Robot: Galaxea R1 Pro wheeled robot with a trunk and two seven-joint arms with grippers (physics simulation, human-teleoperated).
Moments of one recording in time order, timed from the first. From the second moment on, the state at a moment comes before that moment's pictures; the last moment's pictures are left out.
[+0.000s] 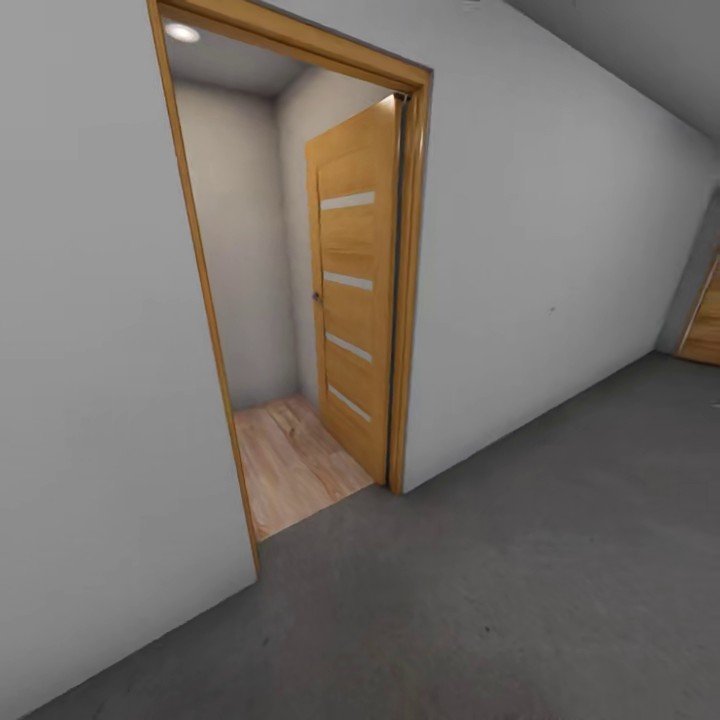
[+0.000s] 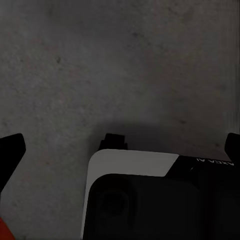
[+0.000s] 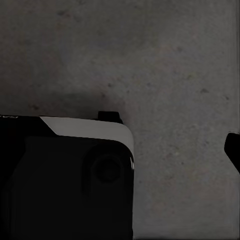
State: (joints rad) left arm -0.29 0.00 0.05 0.00 0.07 -0.02 0.06; right arm -0.15 0.08 1.23 0.02 -1.13 -0.15 -0.21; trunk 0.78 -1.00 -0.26
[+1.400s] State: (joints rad) left arm -0.29 0.00 0.05 0.00 0.07 -0.02 0.06; right arm -0.15 0.08 1.23 0.02 -1.13 -0.15 -0.21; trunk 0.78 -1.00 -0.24
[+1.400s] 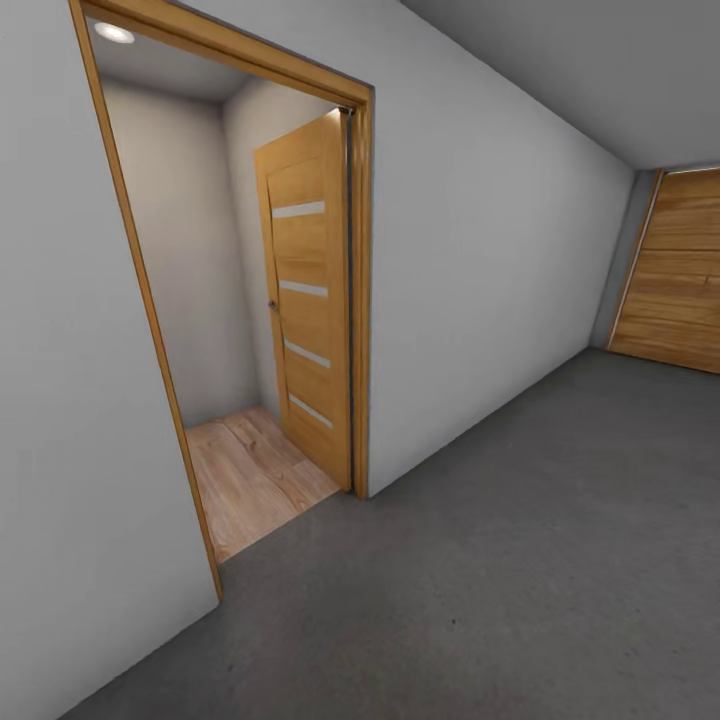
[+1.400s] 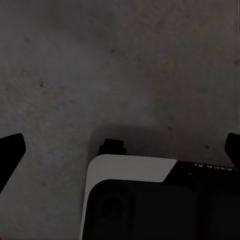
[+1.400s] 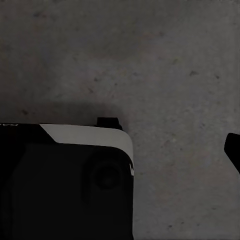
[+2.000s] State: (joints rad) left arm -0.20 -0.01 0.05 0.00 0.06 -0.03 -0.01; right arm -0.15 0.05 1.23 0.02 -1.12 -0.15 0.02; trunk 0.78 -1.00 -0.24
